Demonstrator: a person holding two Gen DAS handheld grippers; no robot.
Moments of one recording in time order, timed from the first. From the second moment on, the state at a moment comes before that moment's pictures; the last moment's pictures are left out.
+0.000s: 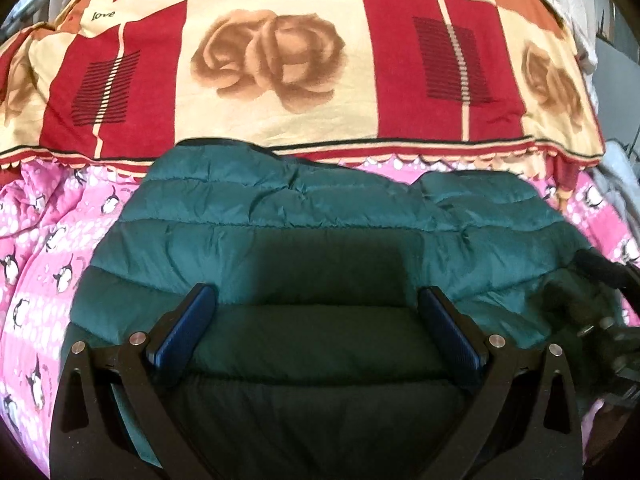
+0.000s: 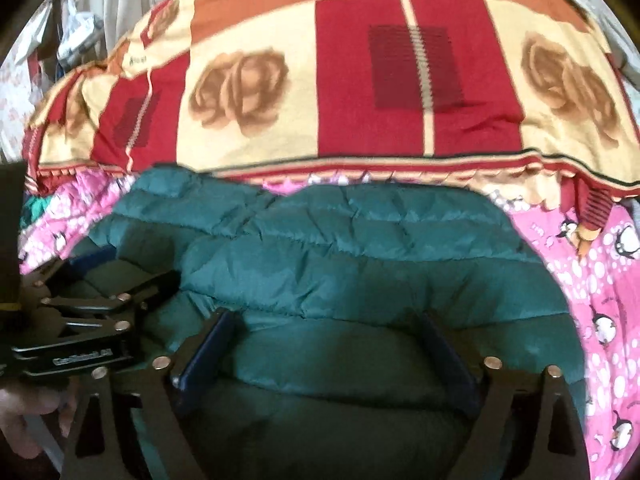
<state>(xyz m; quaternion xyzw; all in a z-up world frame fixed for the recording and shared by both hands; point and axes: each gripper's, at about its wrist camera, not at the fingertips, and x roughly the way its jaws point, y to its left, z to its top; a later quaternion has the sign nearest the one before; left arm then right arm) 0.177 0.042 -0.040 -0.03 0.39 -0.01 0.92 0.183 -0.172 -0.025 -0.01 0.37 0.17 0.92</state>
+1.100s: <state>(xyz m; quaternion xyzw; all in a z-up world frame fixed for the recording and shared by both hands) 0.064 0.139 -0.062 -0.09 0.37 -0.12 0.91 0.117 -0.301 -0.071 0.16 0.38 0.30 0.86</state>
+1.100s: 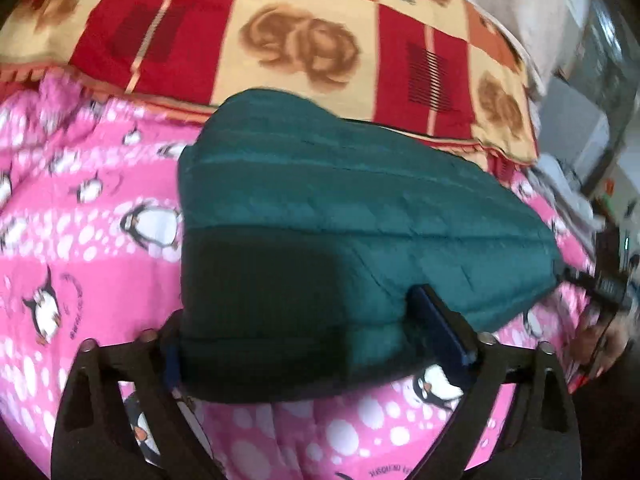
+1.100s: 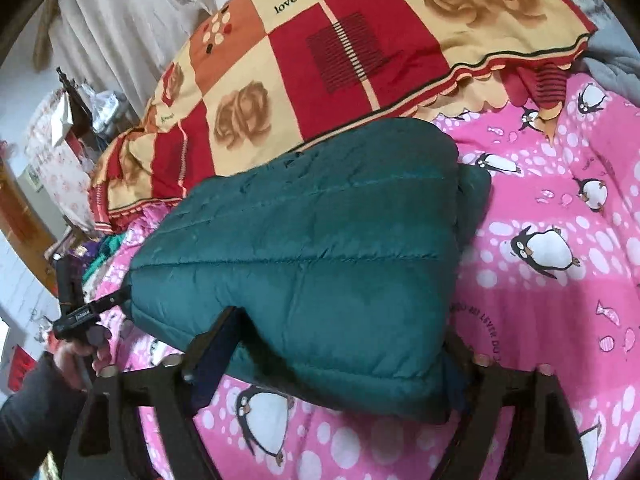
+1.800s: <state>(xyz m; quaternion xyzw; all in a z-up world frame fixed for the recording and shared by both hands) -0.007 0.137 -0.046 -0.09 0.38 -0.13 0.91 0.056 -0.324 -0.045 0.18 0.38 0.36 0.83</state>
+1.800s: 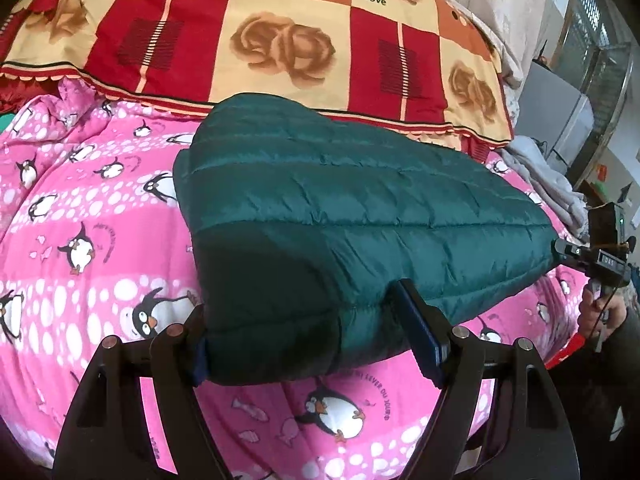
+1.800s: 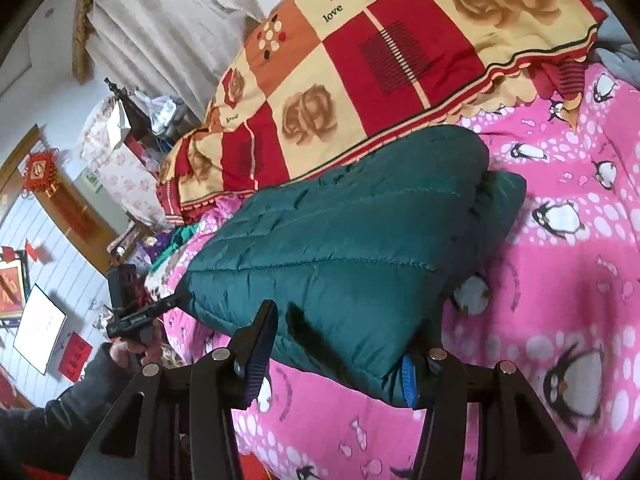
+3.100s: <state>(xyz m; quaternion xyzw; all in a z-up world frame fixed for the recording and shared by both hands) -0.125 0.039 0.036 -0.07 0.36 0.02 0.93 -0.100 -0.266 0.041 0.03 0.36 0.17 0.92</state>
